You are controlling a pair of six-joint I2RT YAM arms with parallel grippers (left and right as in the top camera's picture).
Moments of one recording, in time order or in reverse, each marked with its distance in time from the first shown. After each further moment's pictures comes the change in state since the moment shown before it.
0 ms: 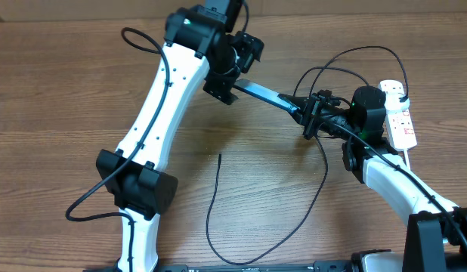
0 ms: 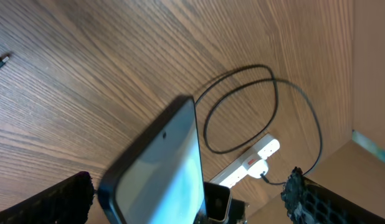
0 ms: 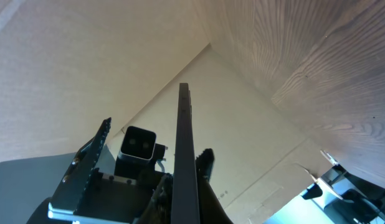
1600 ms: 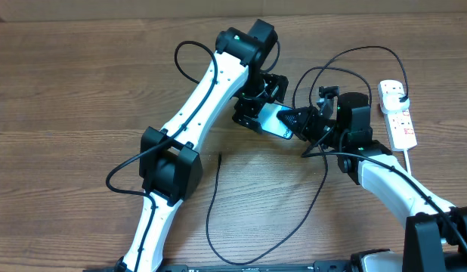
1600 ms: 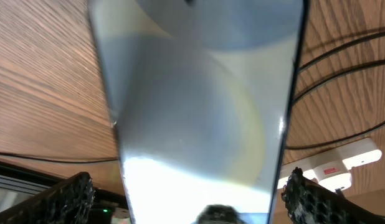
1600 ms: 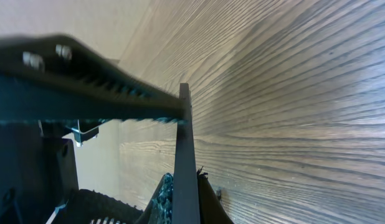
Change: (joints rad) left arm -0.087 0.212 -0.010 -0.085 0.167 -0.072; right arm 0.042 -0.002 0.000 -0.328 0.231 -1.207
